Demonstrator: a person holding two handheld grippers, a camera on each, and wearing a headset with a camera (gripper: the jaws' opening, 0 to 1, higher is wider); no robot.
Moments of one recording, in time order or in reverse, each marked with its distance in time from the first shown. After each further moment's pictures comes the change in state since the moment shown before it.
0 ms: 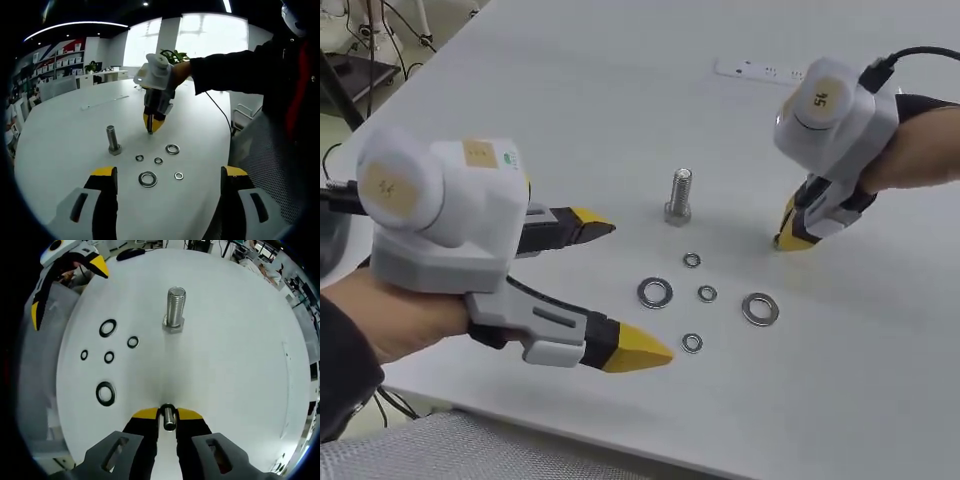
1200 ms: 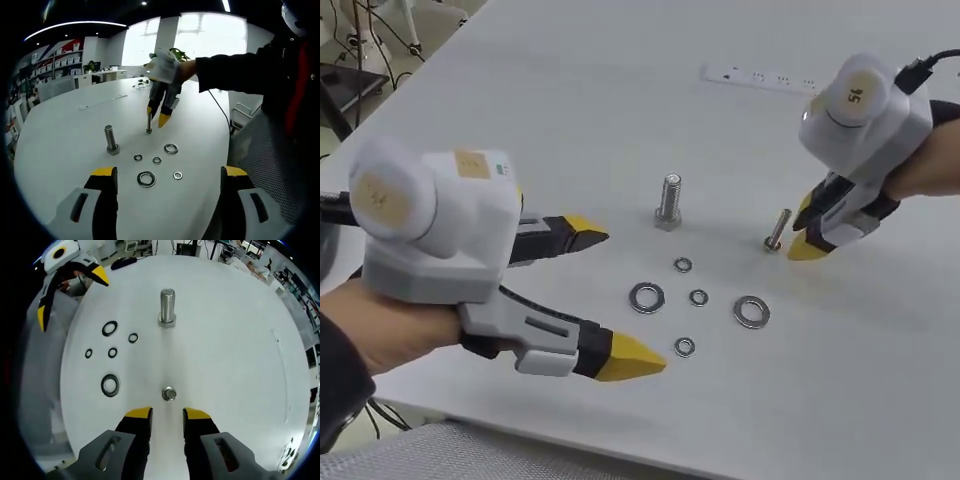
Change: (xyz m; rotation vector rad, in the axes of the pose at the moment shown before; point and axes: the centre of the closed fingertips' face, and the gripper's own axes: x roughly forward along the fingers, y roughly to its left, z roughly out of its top) left arm 0.002 -0.002 0.000 0.006 0.007 -0.010; right arm -0.018 0.003 -0.022 0.087 -0.059 -0.024
